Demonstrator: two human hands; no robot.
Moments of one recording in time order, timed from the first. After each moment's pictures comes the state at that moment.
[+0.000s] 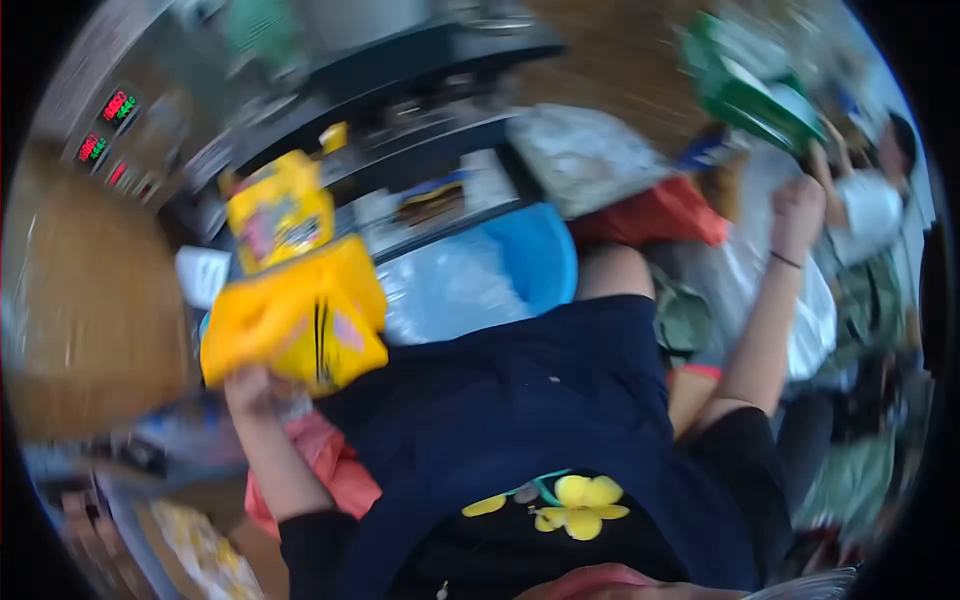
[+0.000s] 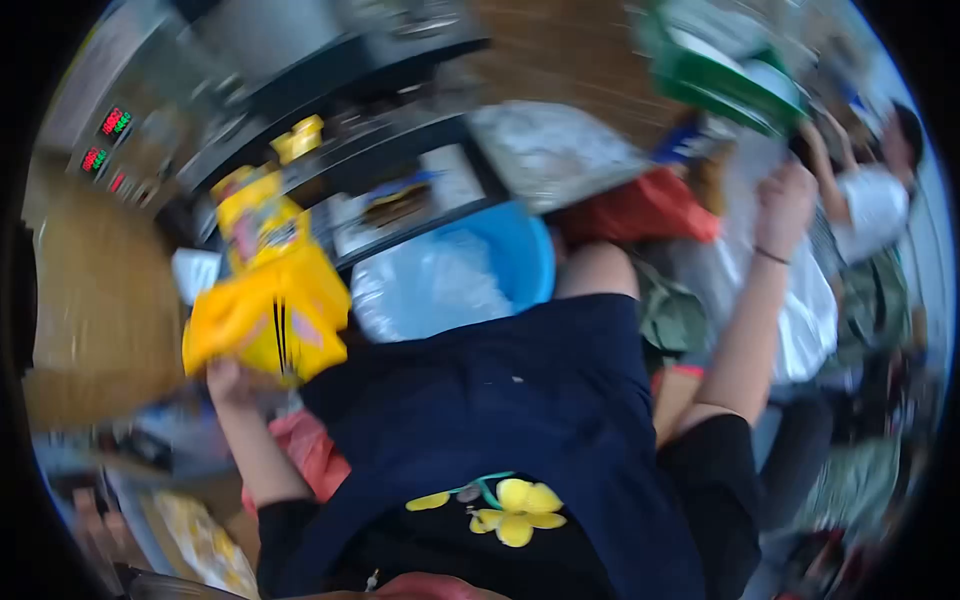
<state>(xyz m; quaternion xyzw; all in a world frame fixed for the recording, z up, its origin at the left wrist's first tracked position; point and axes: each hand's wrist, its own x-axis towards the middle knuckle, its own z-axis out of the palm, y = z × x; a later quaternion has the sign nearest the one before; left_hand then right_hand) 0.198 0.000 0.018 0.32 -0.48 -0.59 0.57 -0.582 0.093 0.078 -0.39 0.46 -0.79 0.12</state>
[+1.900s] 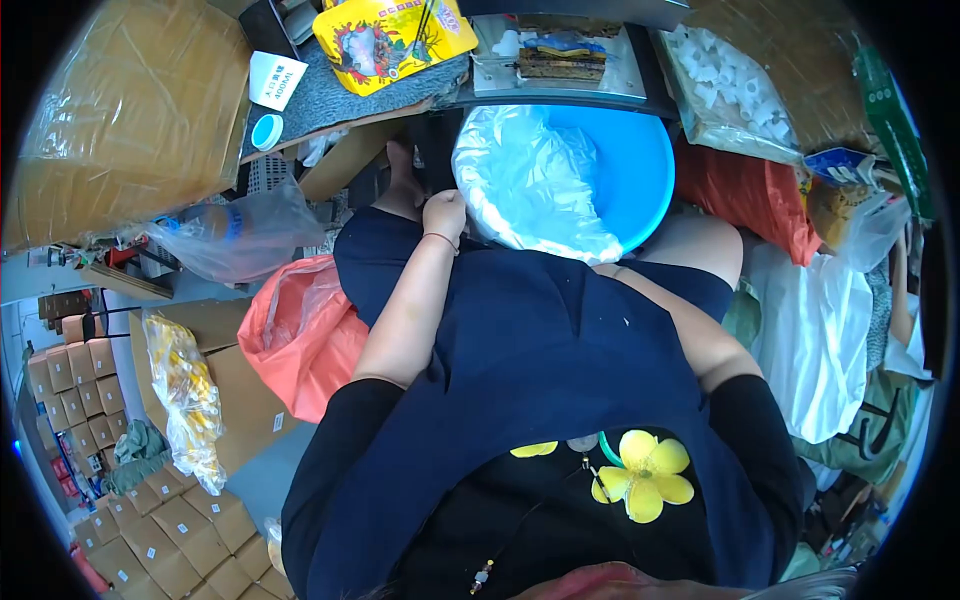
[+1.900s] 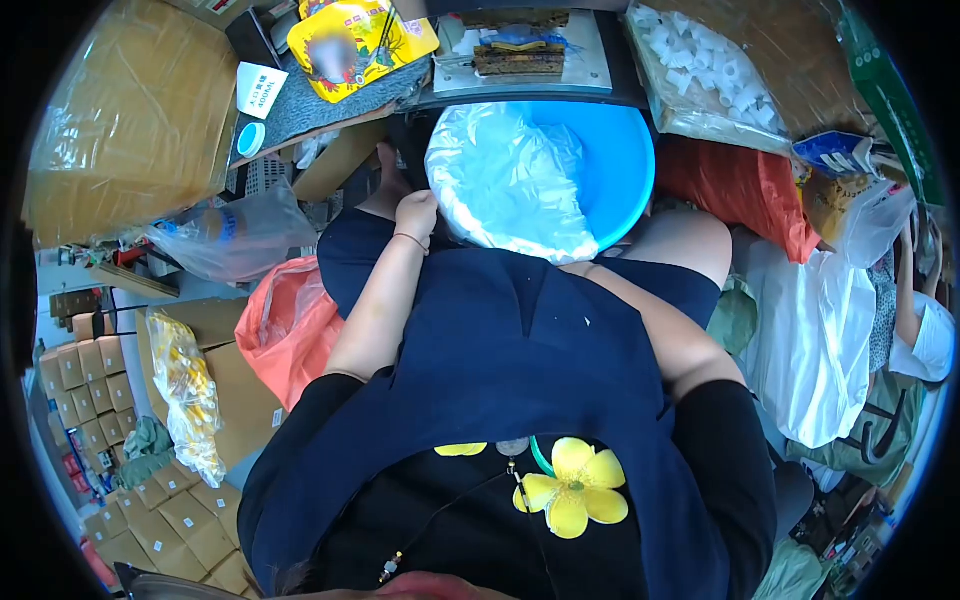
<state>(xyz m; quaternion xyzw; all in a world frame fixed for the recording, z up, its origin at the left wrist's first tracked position) 0.072 0.023 -0.195 0.75 -0.36 -0.48 0.29 -0.272 0.083 -0.194 -0.75 0.33 0.25 0.51</state>
